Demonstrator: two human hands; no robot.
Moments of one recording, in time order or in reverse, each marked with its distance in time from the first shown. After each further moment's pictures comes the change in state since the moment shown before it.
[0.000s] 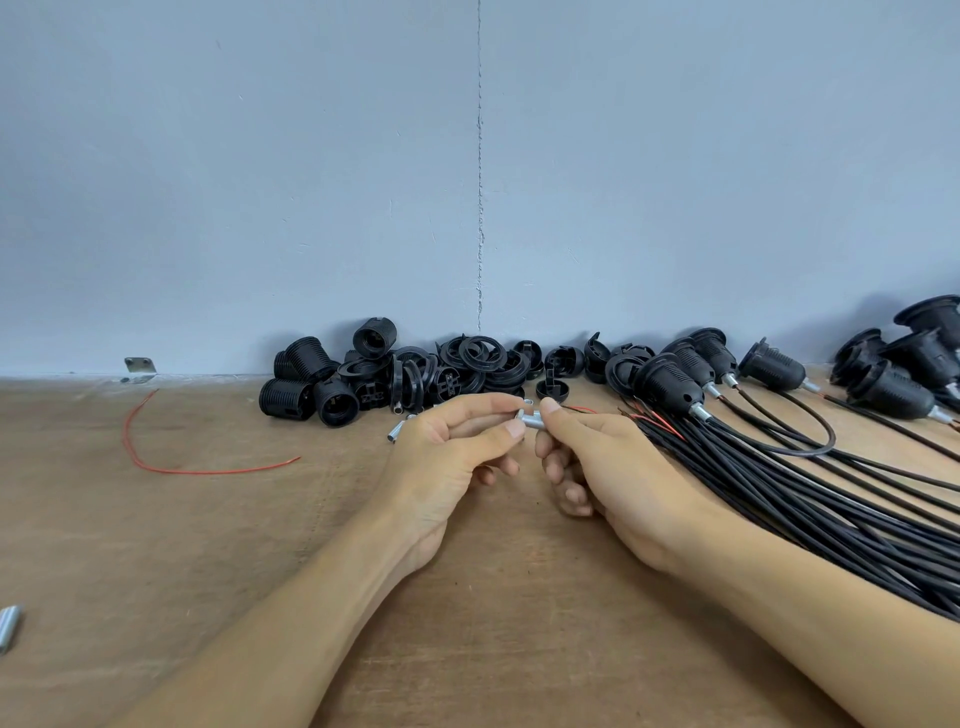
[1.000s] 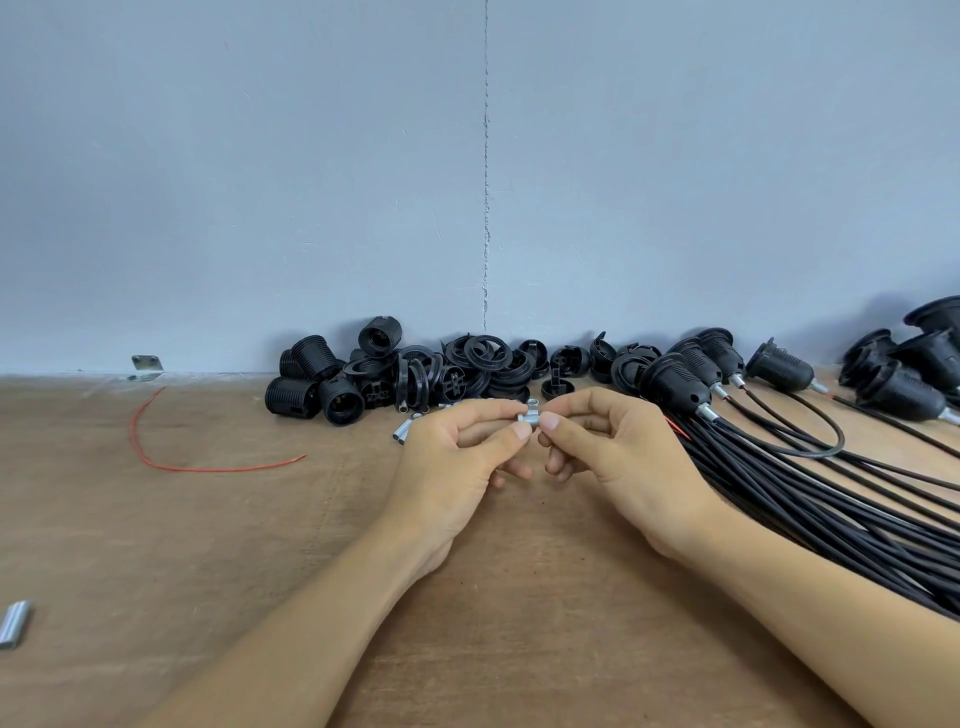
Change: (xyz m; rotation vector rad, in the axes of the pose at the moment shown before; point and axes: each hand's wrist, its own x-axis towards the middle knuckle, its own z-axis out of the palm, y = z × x) left_hand 0.000 -0.007 0.002 0.124 0.059 0.053; right_hand 0.003 0.003 -0.010 -0.113 0.065 -0.288
